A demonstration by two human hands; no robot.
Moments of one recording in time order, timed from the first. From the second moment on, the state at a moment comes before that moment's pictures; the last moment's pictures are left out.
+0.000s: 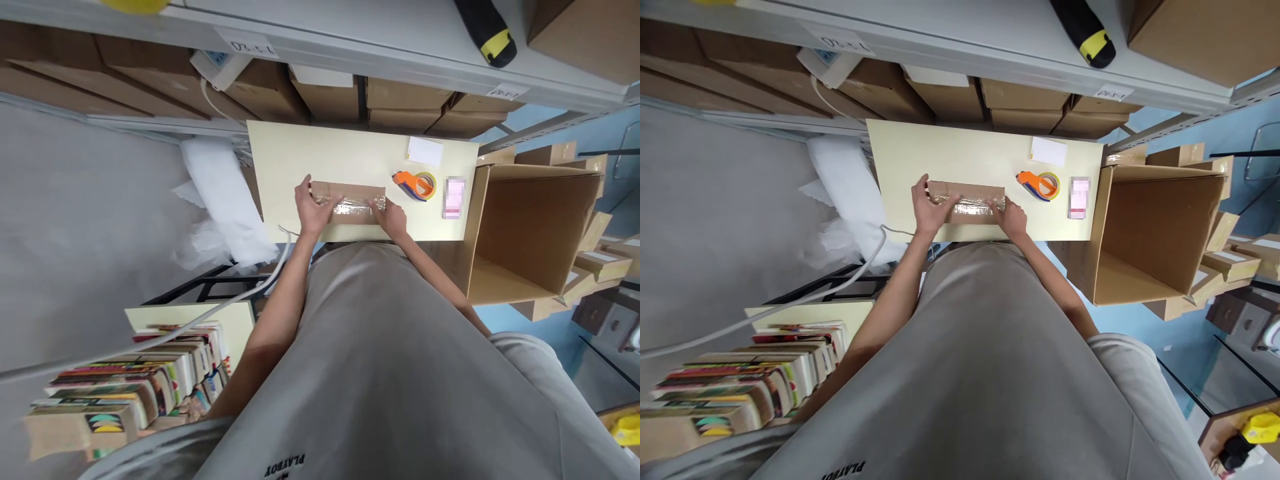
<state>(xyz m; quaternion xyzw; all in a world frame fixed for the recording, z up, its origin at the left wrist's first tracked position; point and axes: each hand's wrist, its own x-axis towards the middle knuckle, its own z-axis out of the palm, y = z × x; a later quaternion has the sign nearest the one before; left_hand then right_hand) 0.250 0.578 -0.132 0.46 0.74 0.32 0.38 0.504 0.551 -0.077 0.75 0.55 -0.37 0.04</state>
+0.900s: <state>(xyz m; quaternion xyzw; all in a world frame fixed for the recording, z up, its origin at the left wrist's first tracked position) 0.361 0.598 -0.042 0.65 0.60 0.29 0.36 0.597 0.572 -0.101 0.80 0.53 -0.26 -0.06</state>
